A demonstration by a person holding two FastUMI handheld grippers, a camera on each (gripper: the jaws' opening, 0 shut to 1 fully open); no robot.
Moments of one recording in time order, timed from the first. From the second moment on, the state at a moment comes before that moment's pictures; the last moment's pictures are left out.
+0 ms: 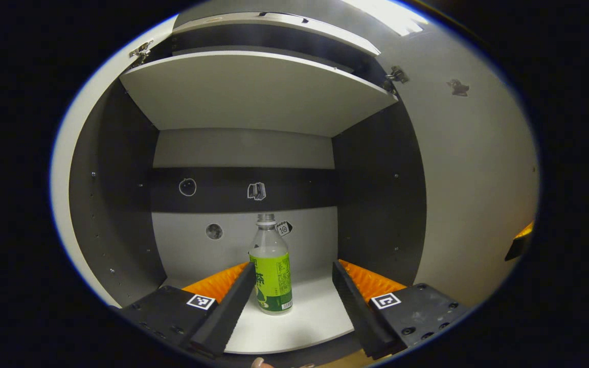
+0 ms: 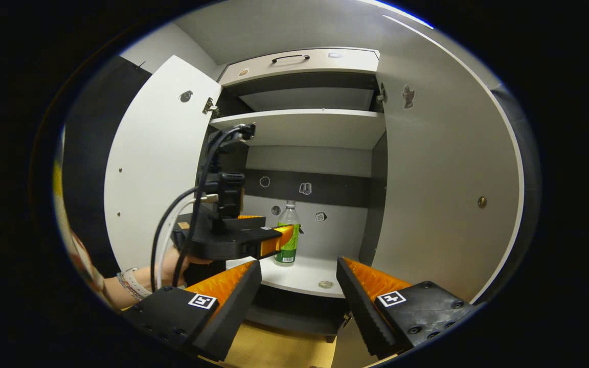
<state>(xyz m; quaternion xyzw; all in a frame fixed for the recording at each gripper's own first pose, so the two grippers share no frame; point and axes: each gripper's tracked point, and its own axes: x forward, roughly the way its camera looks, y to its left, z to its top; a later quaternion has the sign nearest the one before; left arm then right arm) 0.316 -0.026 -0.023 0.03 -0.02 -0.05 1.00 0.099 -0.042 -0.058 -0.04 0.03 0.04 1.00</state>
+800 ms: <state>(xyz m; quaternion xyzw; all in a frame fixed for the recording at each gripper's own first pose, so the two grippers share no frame) 0.398 -0.009 -0.045 0.03 -0.02 -0.02 1.00 0.126 -0.042 -0.089 -0.01 0.07 0.05 1.00</state>
